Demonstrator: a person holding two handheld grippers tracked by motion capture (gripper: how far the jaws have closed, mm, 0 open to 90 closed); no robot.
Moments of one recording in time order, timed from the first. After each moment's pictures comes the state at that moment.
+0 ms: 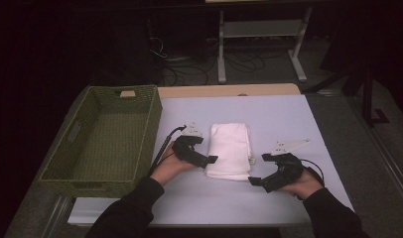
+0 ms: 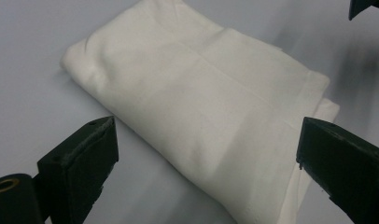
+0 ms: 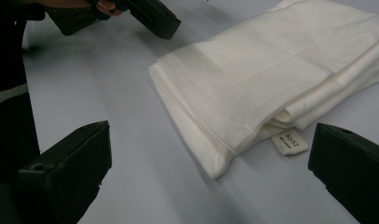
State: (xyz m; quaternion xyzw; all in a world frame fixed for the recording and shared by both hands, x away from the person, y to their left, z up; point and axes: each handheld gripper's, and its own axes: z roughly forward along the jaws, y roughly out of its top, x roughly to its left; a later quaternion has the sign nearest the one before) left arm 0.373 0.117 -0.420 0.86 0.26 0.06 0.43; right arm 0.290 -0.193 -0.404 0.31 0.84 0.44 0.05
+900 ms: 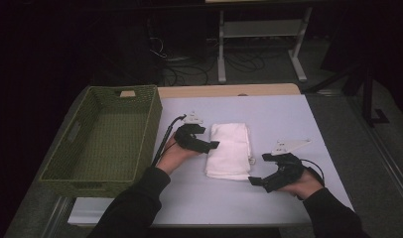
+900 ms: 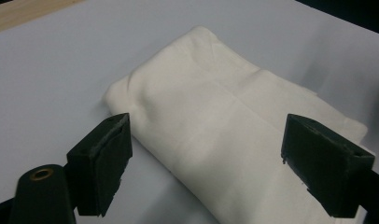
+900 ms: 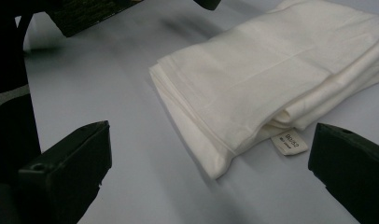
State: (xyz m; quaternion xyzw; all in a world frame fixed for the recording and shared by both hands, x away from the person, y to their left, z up) left arm 0.401 0.111 -0.410 0.84 0.29 0.08 0.44; right arm 0.290 -0.193 -0.404 0.31 0.84 0.44 0.05
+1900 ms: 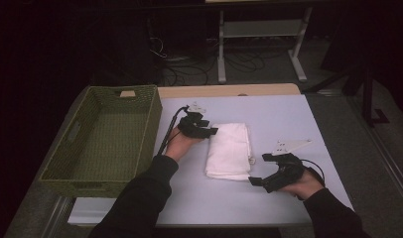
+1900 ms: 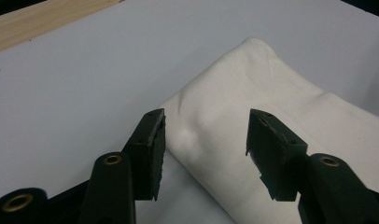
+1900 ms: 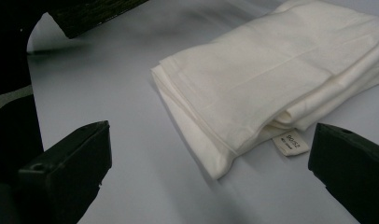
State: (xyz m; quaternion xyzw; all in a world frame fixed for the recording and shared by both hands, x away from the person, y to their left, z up) left arm 0.443 0.101 -0.414 0.84 0.32 0.10 0.42; right arm 0.289 -0.194 -0.403 0.31 0.84 0.44 0.04
